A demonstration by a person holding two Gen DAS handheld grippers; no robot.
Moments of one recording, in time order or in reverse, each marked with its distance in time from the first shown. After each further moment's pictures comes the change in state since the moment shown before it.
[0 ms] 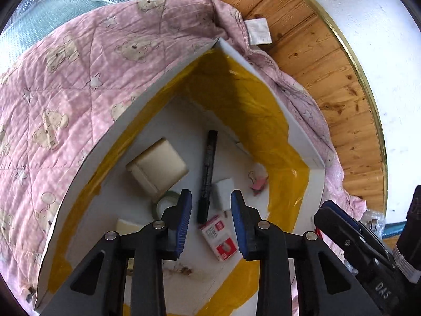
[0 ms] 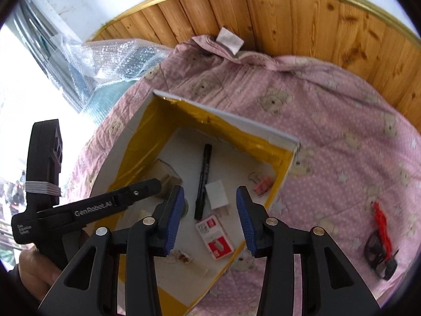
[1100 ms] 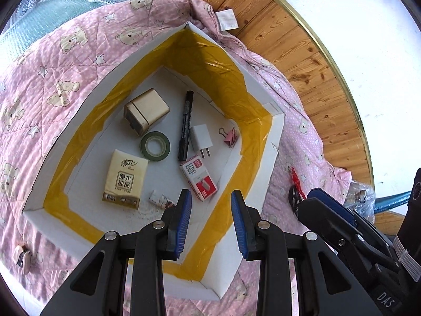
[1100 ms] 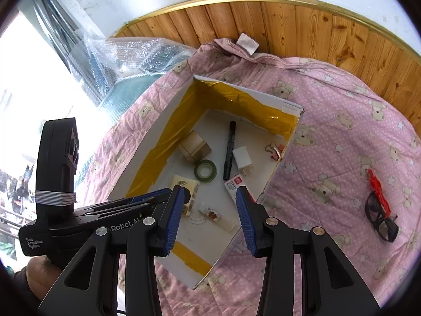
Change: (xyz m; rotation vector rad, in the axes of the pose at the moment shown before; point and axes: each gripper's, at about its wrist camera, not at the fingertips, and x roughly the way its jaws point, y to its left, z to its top) left arm -0.060 -0.021 -0.077 0.057 0.012 -0.058; right arm -0.072 0.051 -0.066 -0.031 -0.033 0.015
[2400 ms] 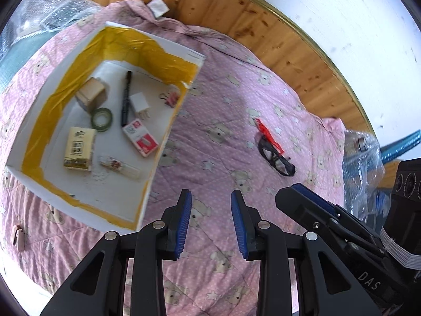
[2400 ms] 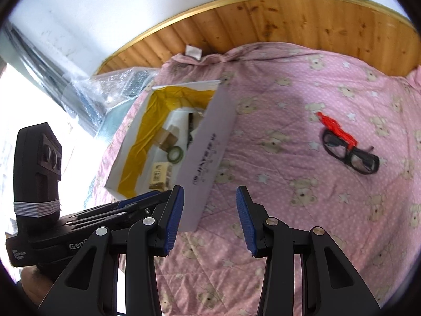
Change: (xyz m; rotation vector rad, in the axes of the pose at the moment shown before) left arm 0.000 -0.125 -0.085 0.224 0.048 0.055; right arm -0.086 -0.097 -0.097 0.246 -0.101 0.029
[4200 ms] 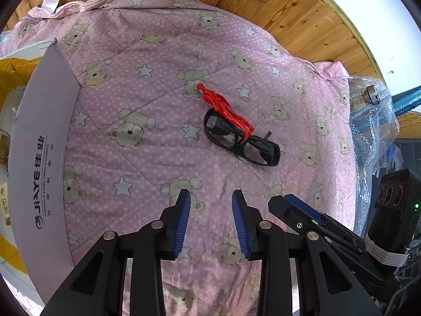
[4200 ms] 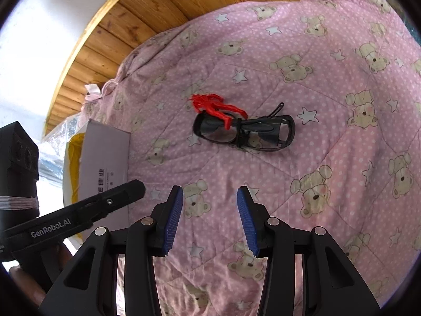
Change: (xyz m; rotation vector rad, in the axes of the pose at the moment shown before) left arm 0.159 -0.127 0.041 0.197 0.238 0.025; right arm 0.022 -0.211 -0.005 0.407 0.022 -0.094
